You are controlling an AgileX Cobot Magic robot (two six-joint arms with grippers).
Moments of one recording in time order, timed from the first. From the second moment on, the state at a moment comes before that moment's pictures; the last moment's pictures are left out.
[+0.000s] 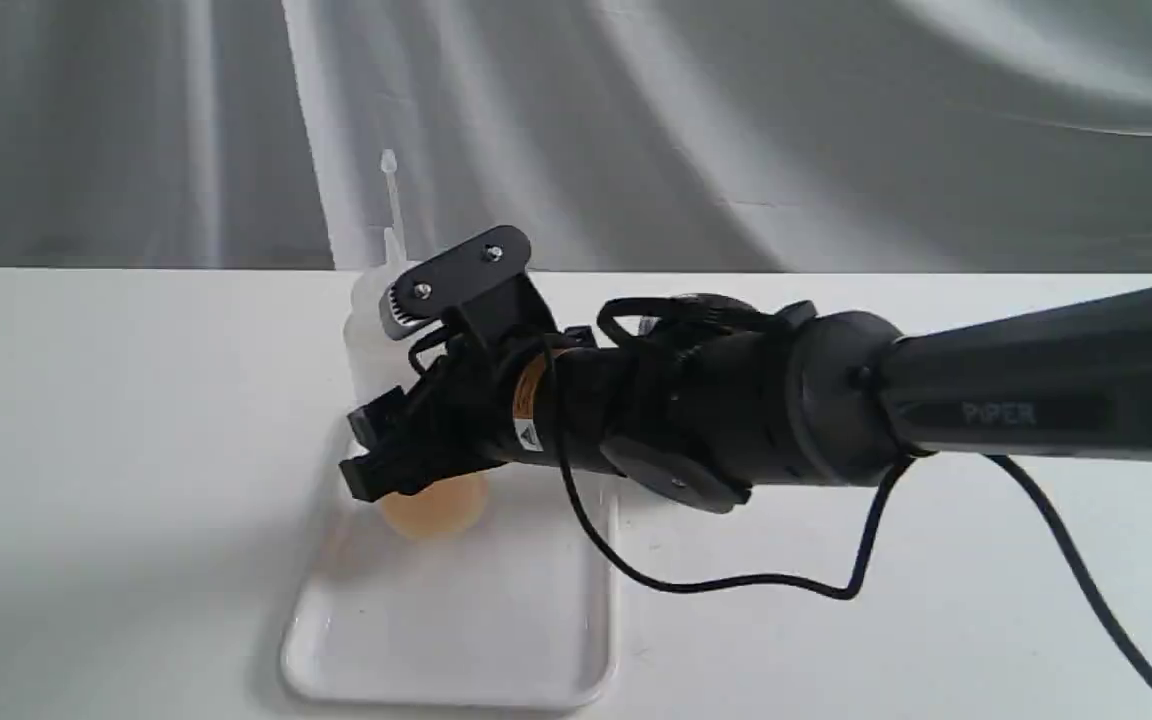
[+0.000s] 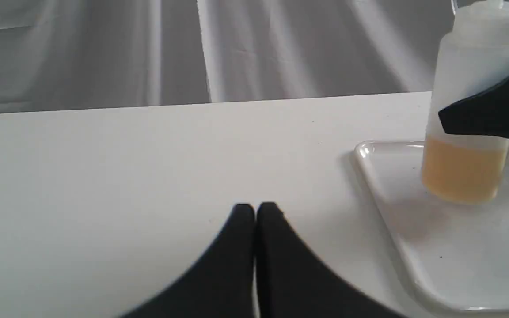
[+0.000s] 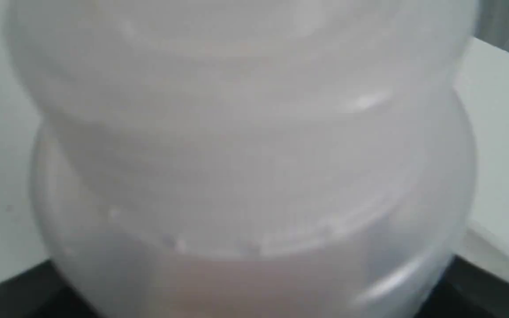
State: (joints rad) left arm -0.02 0.00 0.00 -0.01 0.27 0.04; right arm 0.53 2.12 -1.36 -0.55 -0.18 0.50
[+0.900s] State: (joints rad) left arm -0.02 0.00 0.00 -0.01 0.27 0.04; right arm 0.53 2.12 -1.36 -0.54 -0.08 0.50
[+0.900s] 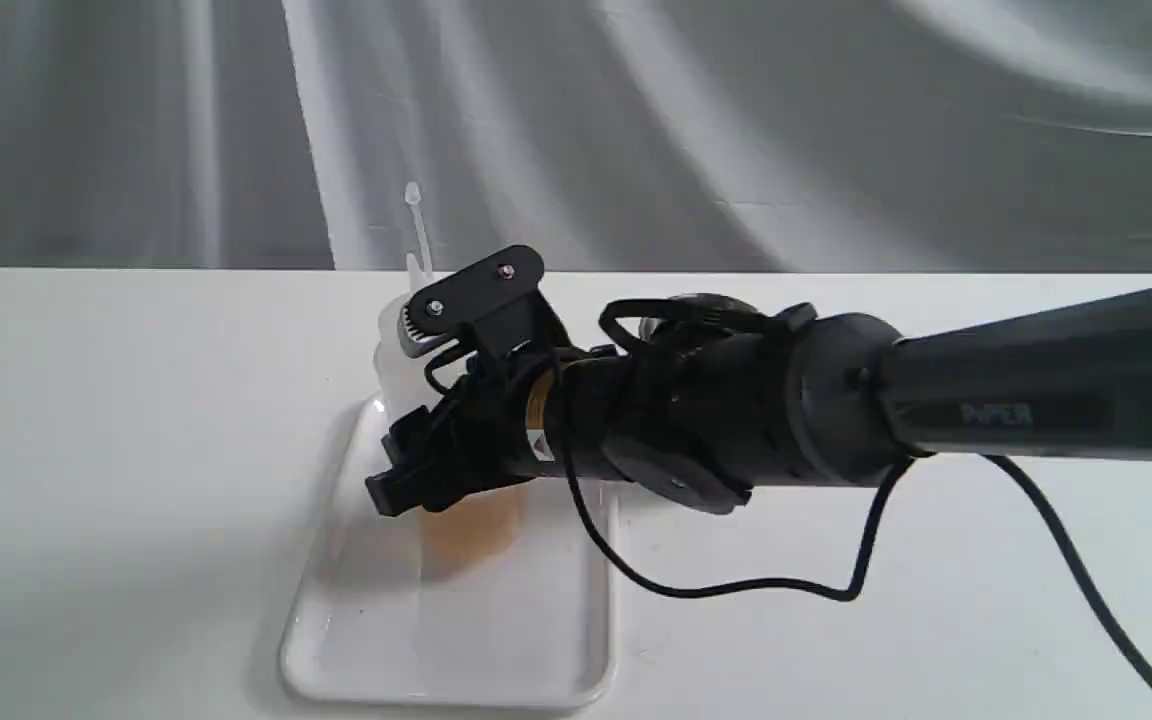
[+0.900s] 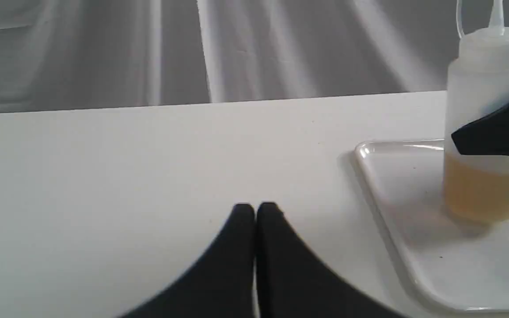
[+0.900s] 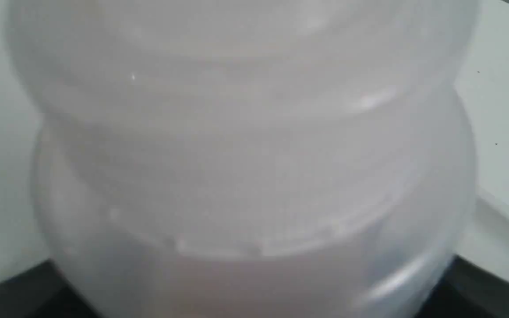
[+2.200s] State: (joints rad) left arm -0.02 0.00 0.00 -0.01 0.27 0.04; right arm 0.53 2.13 -1.36 -0.53 -0.05 0.50
